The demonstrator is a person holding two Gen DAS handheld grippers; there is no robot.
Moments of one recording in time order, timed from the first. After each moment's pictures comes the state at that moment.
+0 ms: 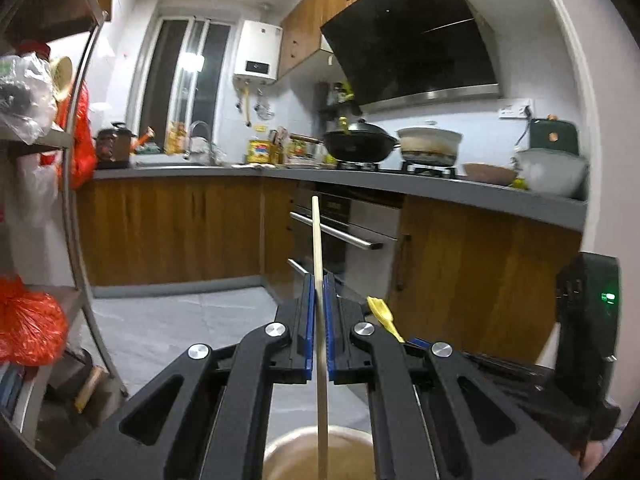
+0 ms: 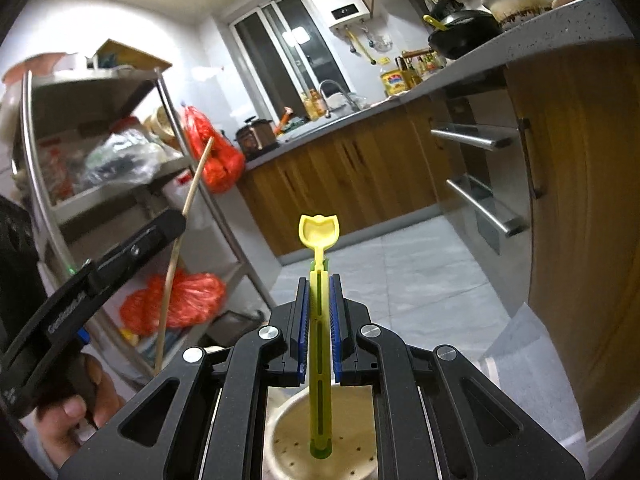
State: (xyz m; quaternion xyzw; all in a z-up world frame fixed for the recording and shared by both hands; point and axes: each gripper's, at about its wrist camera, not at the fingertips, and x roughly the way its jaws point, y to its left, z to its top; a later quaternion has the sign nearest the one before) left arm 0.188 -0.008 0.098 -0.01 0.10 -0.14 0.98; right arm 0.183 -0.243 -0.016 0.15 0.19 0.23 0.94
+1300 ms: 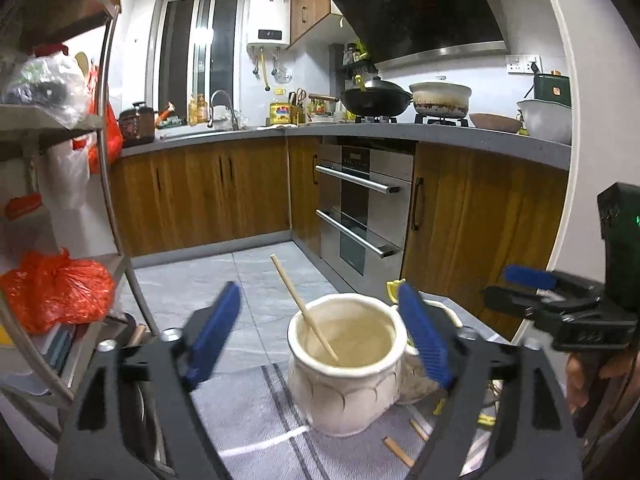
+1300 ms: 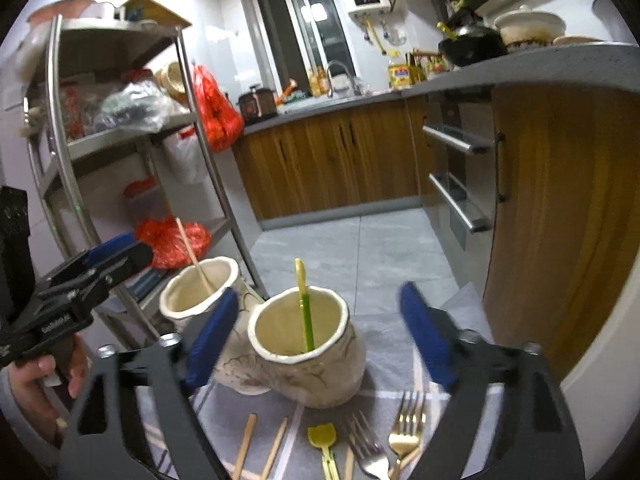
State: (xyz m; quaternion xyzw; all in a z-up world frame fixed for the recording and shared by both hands) left arm 0.095 0.019 0.082 0.03 0.17 -0.10 0.98; right arm 0.094 -0.289 -0.005 0.07 0.21 0.22 0.95
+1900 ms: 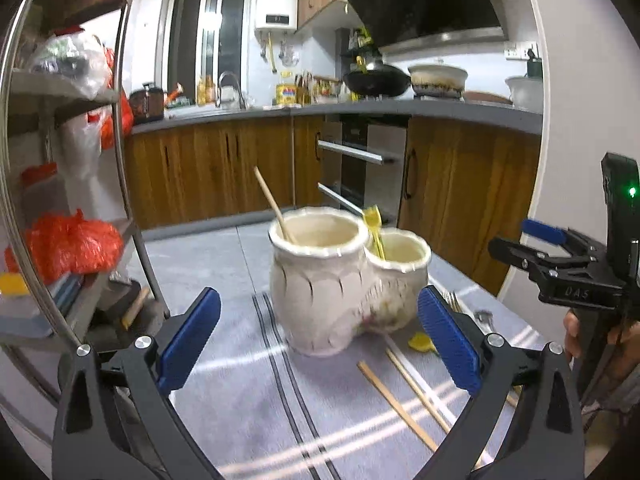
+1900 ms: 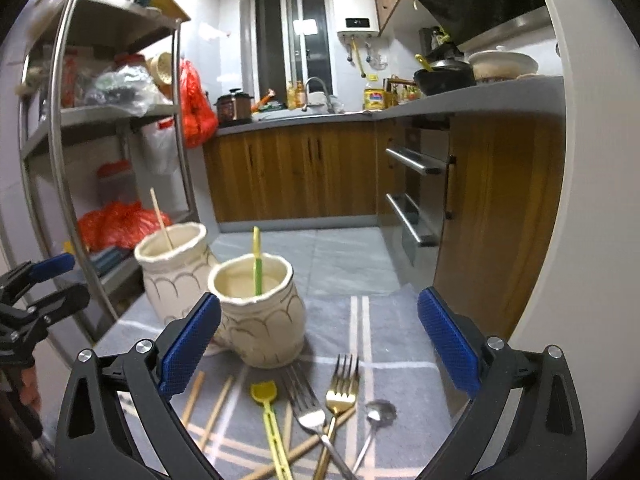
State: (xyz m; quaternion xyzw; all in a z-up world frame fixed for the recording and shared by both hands) left arm 0.031 0.011 0.044 0.02 0.21 -0.09 0.97; right arm 0.052 -0.302 -0.025 -0.01 0.19 0.15 0.97
